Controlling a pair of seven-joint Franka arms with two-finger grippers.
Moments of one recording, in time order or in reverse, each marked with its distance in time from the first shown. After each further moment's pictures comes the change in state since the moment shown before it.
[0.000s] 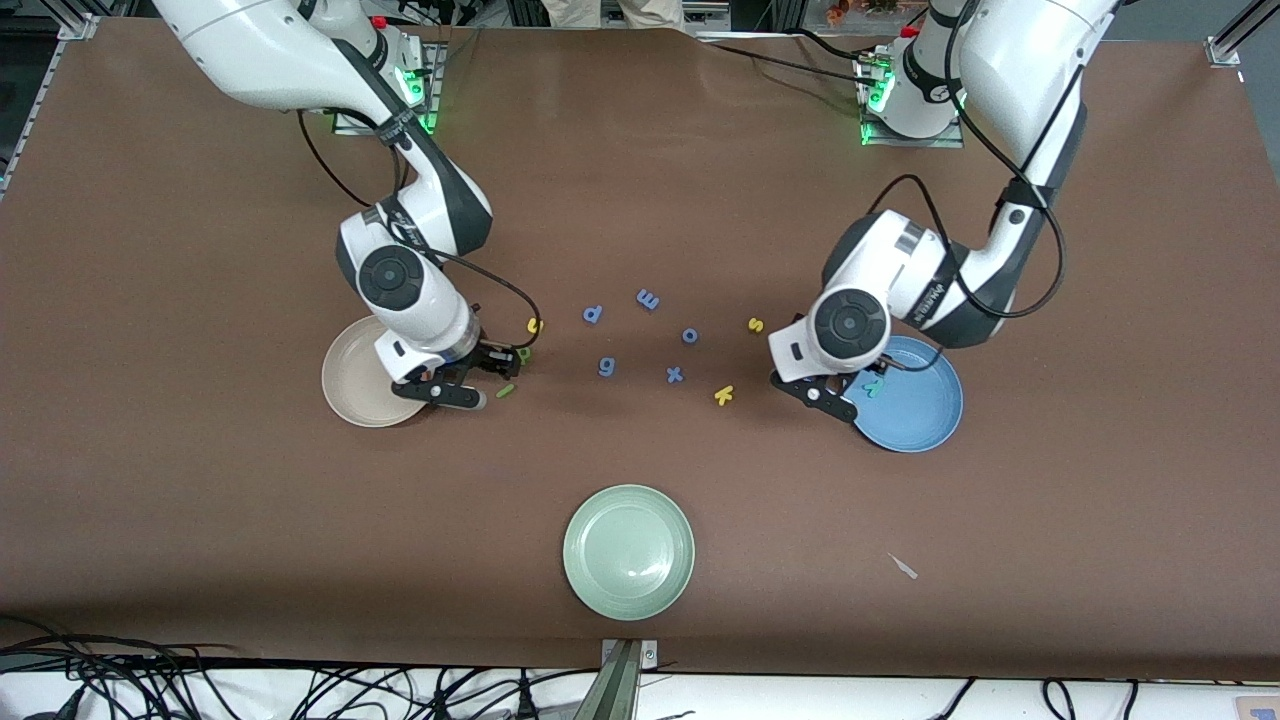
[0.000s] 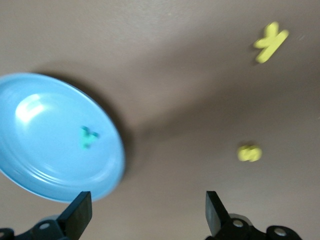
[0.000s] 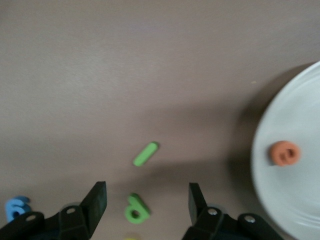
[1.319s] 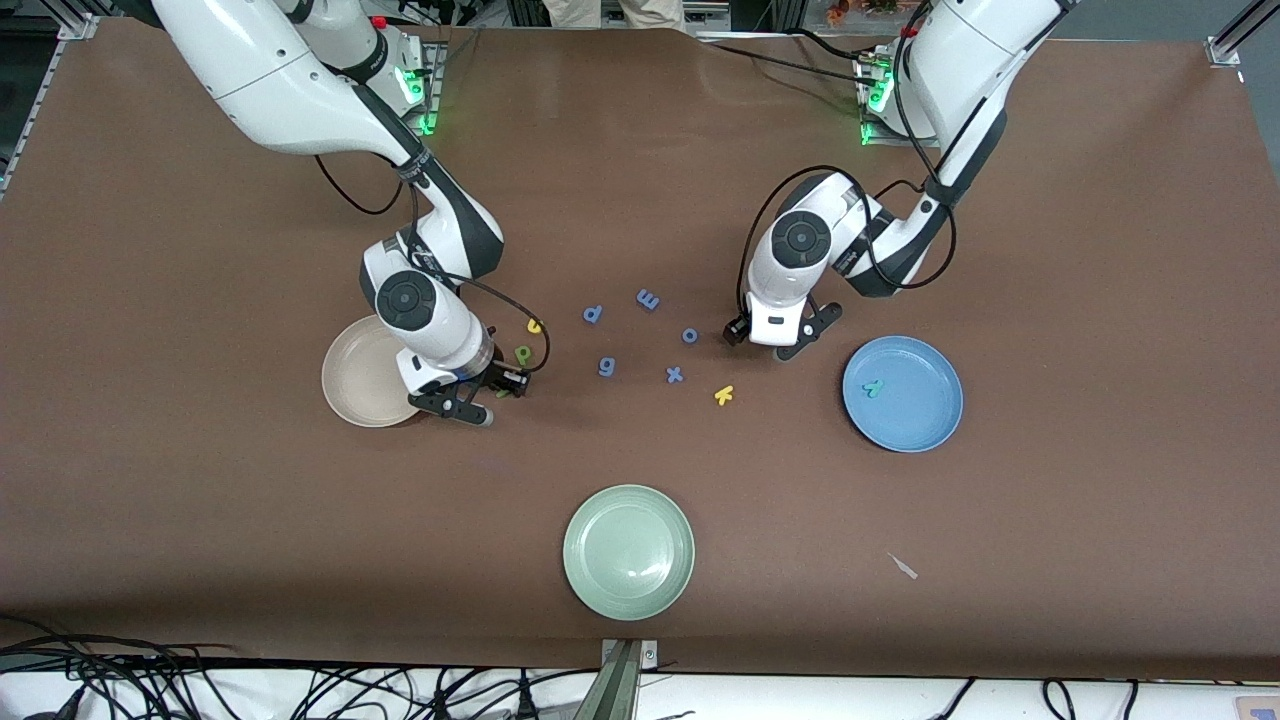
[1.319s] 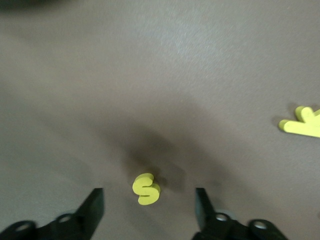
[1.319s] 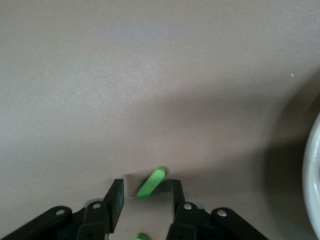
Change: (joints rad) left arm 0.003 -0.034 -0.087 -0.450 -0.008 0.679 -1.238; right arm -0.004 0.104 -0.014 0.009 -0.001 0.129 0.059
